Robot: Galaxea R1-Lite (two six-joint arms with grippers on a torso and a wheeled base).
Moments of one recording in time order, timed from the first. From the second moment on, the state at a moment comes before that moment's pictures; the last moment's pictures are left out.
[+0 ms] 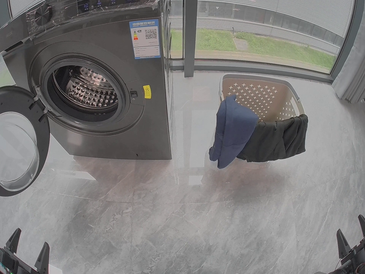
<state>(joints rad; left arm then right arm) 0.00 0.02 -0.02 0.01 0.00 -0.03 0.00 0.02 -0.02 0.00 0.02 -0.01</state>
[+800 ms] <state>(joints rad) 0.00 0.02 -0.02 0.01 0.00 -0.03 0.00 0.02 -0.02 -0.01 0.02 -0.01</state>
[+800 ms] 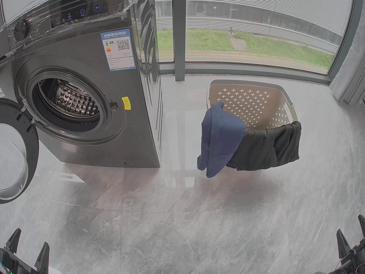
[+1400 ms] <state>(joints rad) 0.00 0.02 -0.02 0.01 0.00 -0.03 0.00 0.02 -0.02 0.00 0.02 -0.01</state>
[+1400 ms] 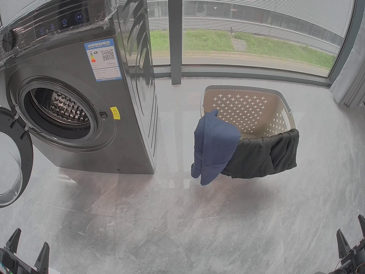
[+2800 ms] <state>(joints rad) 0.00 0.02 -0.02 0.01 0.01 -0.03 0.00 0.02 -0.02 -0.01 0.02 -0.01</state>
